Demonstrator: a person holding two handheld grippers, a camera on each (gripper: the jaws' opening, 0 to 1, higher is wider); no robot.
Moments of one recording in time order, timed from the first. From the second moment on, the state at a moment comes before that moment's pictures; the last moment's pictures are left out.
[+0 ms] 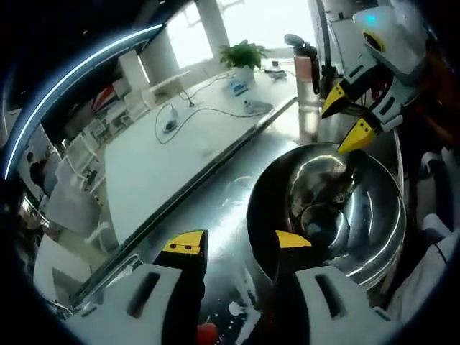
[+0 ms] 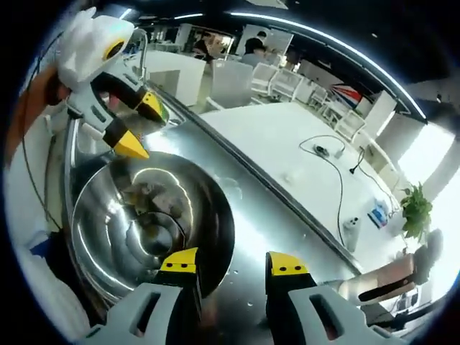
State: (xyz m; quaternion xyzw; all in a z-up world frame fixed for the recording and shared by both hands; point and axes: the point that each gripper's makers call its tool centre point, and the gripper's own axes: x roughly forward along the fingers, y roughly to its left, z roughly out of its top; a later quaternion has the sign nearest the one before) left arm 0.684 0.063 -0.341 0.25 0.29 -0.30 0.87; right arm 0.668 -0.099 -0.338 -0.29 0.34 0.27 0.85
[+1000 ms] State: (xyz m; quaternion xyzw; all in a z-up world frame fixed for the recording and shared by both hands) left arm 0.697 0.046 -0.366 0.28 0.37 -0.35 0.81; right arm 0.686 -0.096 -0.375 -0.27 0.46 0.31 0.79
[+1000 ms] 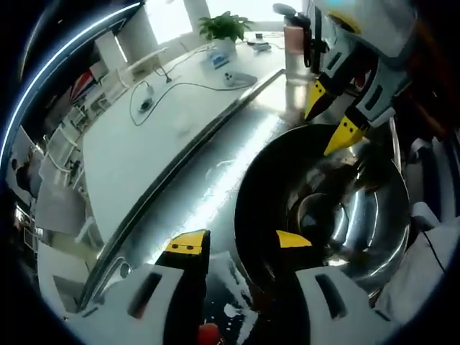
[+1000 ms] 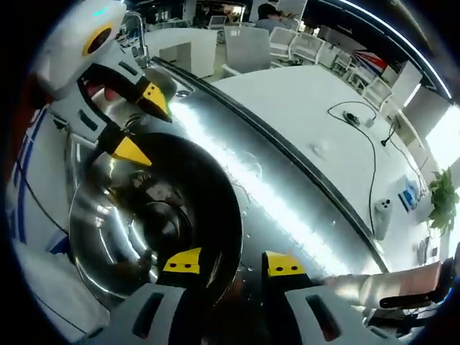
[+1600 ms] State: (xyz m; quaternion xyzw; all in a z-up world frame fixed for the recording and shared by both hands) left arm 0.700 0.047 -0.371 0.29 0.39 -0.34 0.81; right arm 0.683 -0.100 -0.382 -0.26 0.47 0.31 0.78
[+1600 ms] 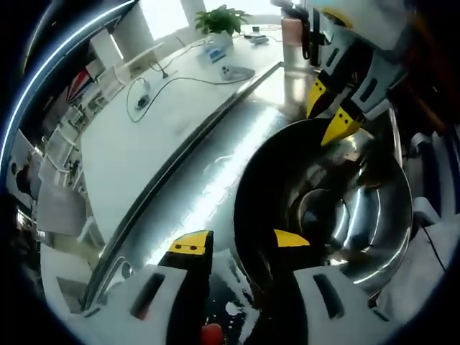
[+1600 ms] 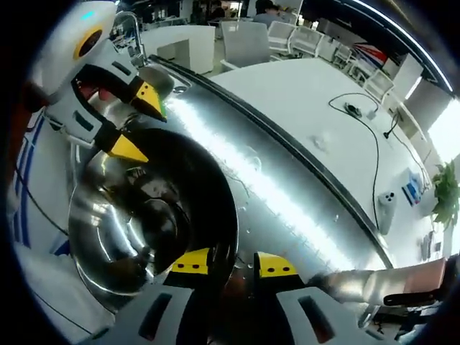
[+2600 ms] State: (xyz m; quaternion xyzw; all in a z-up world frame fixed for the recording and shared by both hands) left arm 0.698 0.049 -0.382 0.31 0.41 -0.33 0.79; right arm 0.682 -0.099 -0.388 -0.23 0.49 0.31 0.78
